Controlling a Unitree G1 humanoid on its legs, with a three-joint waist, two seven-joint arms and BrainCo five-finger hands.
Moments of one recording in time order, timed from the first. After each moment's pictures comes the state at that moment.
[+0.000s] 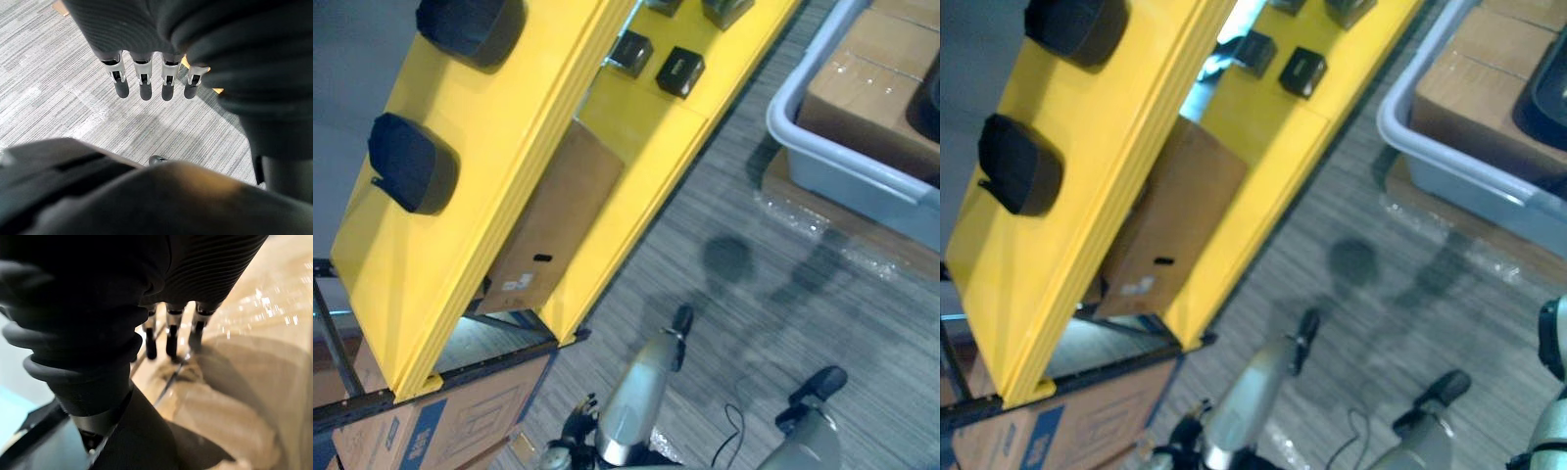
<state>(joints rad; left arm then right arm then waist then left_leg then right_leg) 0.04 0.07 -0.42 1.05 -0.50 -0.25 -0.02 -1.20 -1.09 0.36 1.20 0.33 0.24 -0.47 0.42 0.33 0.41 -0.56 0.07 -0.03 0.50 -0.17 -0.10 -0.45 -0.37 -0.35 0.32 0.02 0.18</state>
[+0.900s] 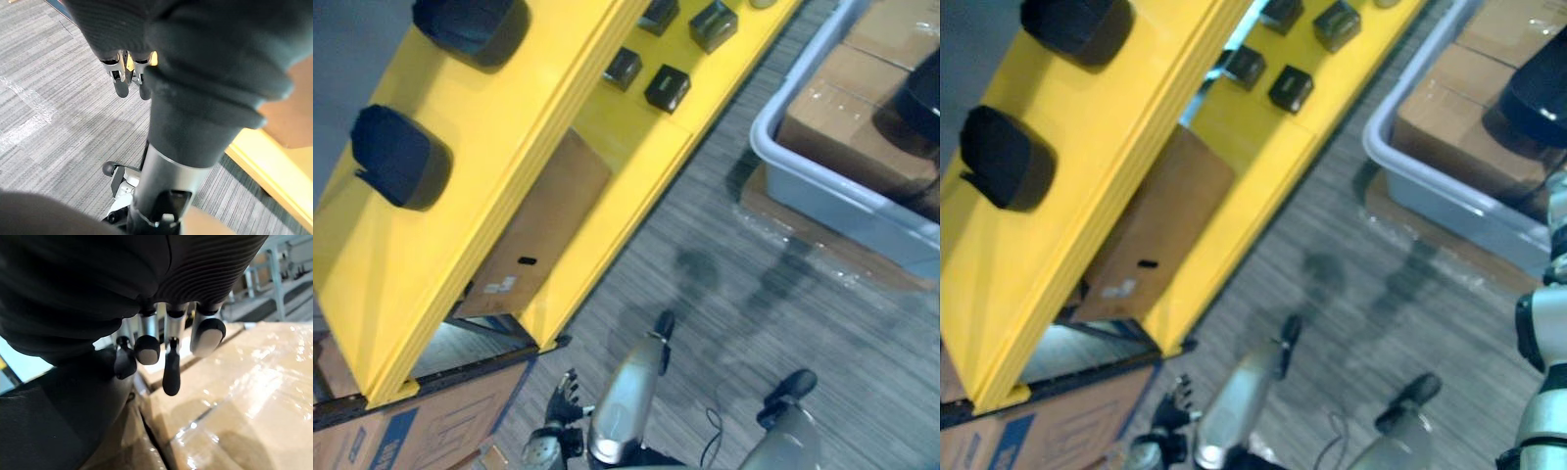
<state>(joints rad) 0.16 0.24 -0.42 0.58 -0.45 -0.20 0.20 -1.24 -0.92 0.33 1.23 -0.06 0.28 -0.44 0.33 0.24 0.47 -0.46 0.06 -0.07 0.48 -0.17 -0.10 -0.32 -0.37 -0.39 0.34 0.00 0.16</state>
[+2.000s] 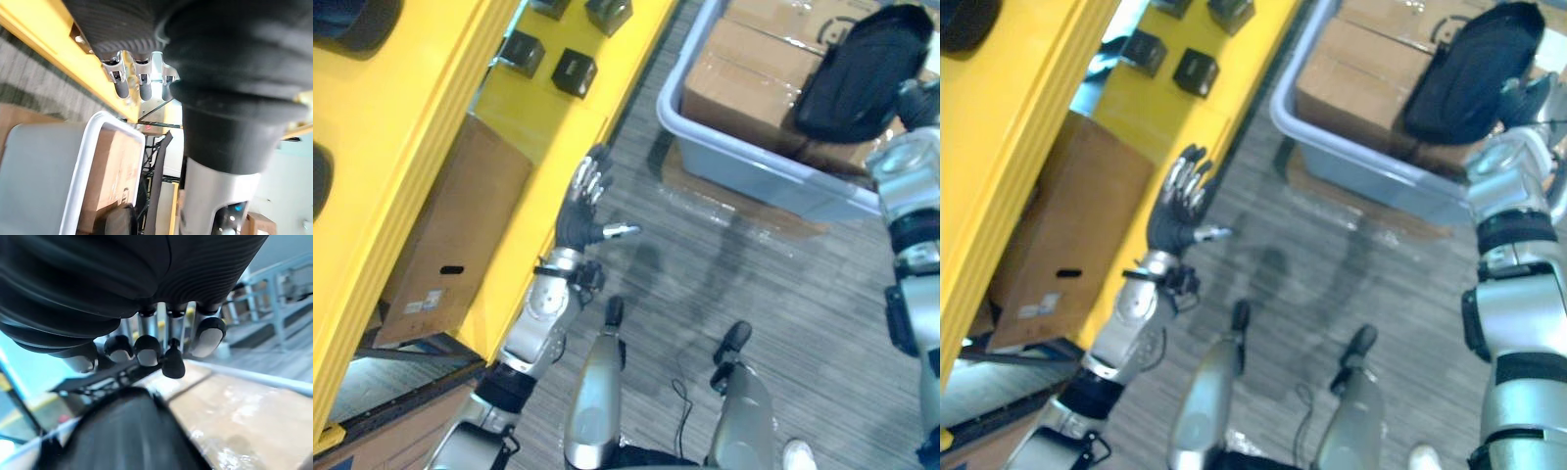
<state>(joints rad) -0.37 0.30 -0.36 -0.01 -0.46 -0.20 0.19 -1.22 -0.75 0.26 1.07 -0.17 0.32 -0.46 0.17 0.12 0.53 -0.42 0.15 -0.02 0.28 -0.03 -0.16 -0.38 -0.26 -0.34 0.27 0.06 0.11</state>
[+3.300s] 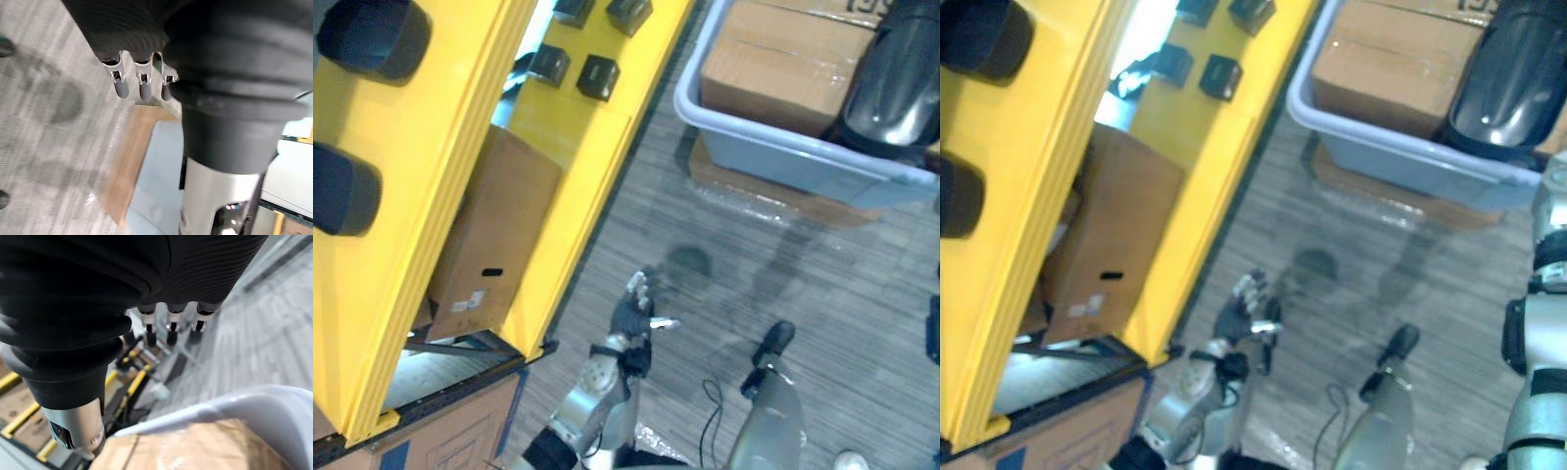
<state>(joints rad) -0.09 0.08 -0.61 0.24 -0.43 -0.25 0.20 -1.15 -0.92 0.13 1.18 0.30 0.08 -0.82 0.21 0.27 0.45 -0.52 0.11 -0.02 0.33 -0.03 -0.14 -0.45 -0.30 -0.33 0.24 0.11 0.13</state>
